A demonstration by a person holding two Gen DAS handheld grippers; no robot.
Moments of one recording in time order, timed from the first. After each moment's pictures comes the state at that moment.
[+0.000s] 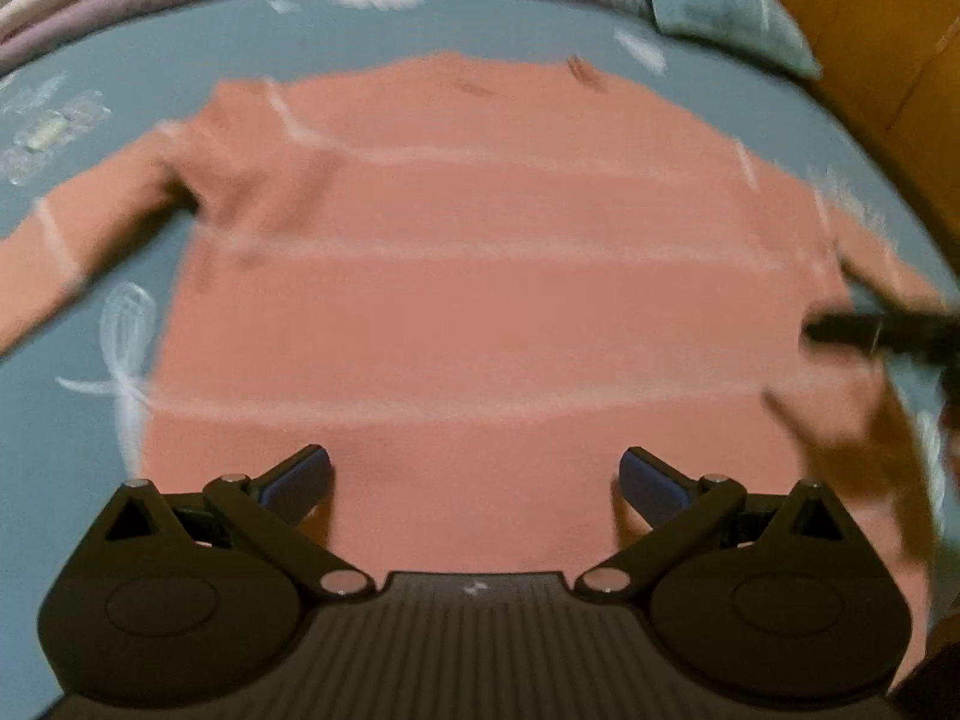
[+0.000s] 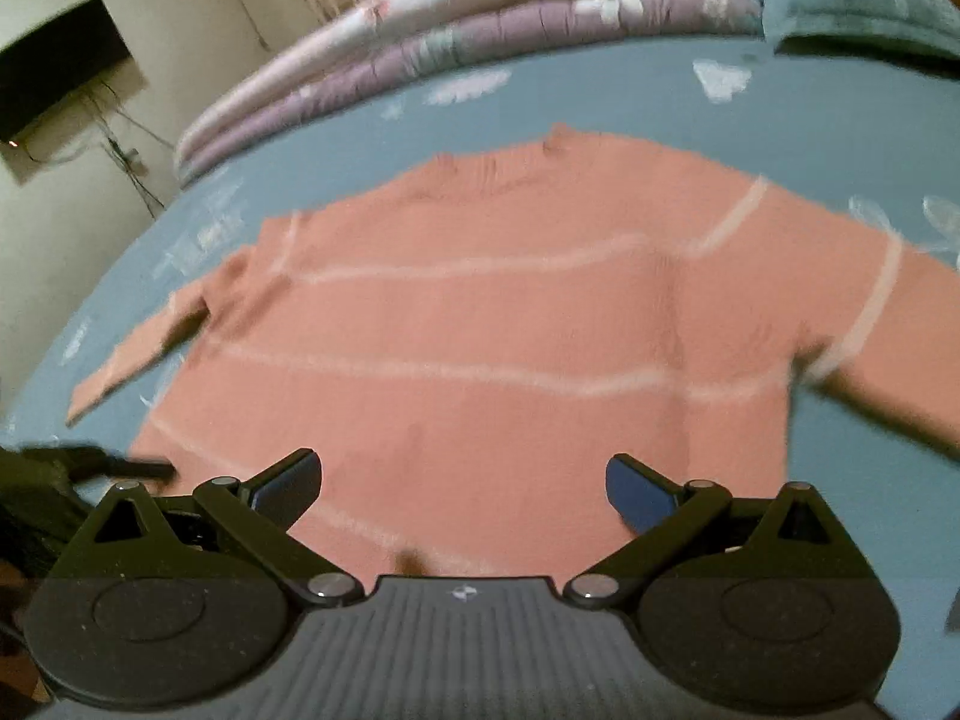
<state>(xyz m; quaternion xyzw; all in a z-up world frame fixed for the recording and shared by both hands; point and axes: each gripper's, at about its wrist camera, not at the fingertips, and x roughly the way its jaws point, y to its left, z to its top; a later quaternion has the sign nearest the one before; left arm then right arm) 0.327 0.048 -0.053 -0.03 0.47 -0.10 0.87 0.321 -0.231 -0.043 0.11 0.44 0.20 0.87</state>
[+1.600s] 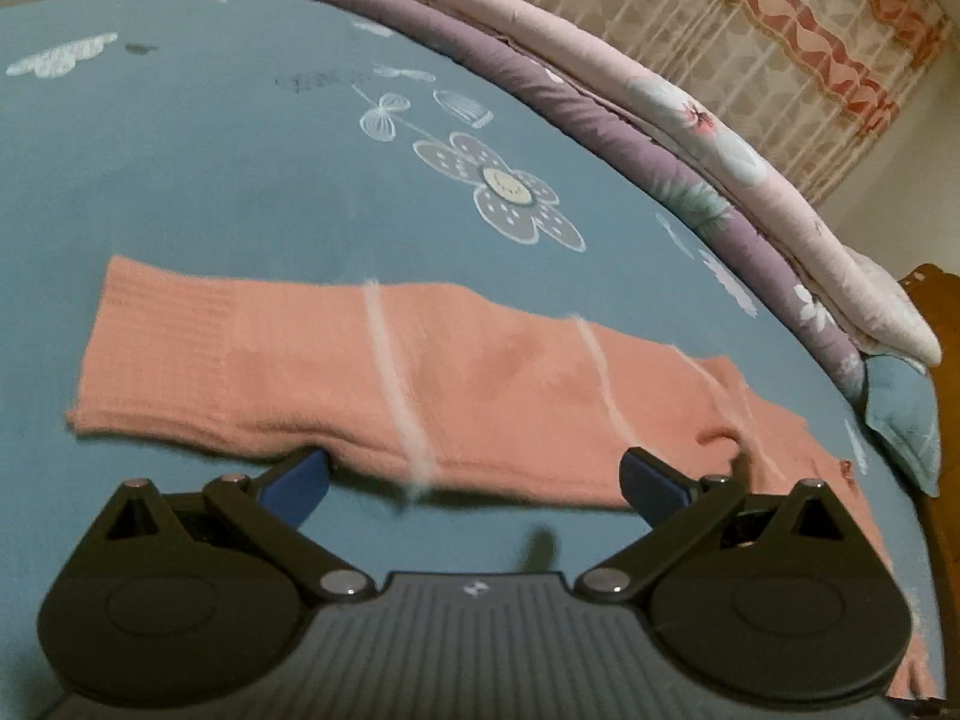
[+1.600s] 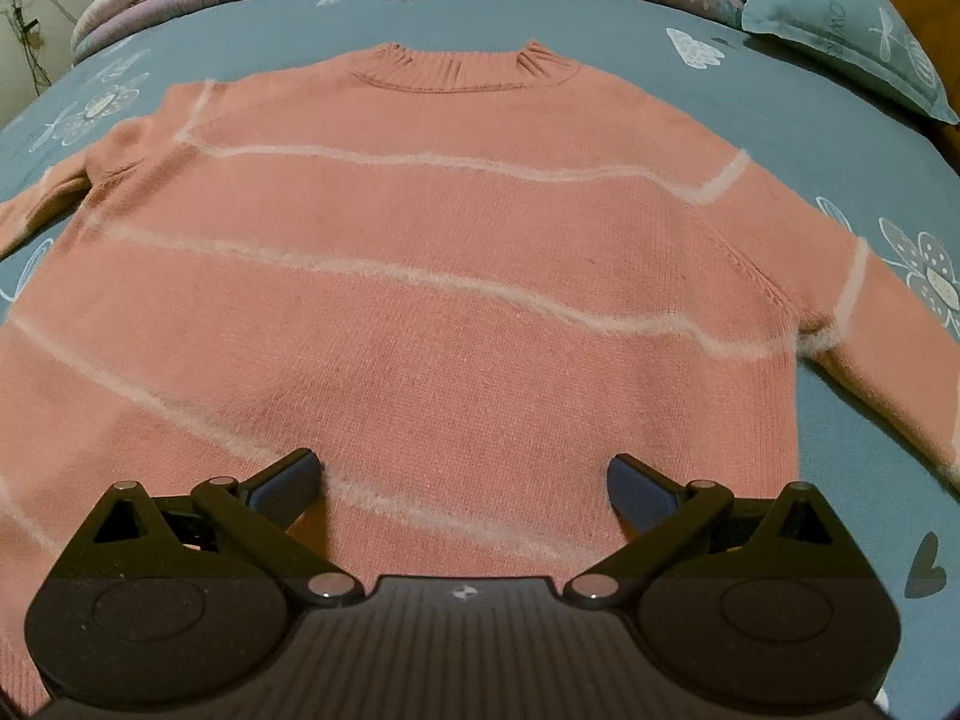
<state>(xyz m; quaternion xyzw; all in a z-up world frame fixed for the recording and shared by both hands) 0.324 0.344 -0.094 -0.29 0.32 0.09 0.90 0.319 -0.168 -0.060 -0.03 0.49 0.09 0.87</state>
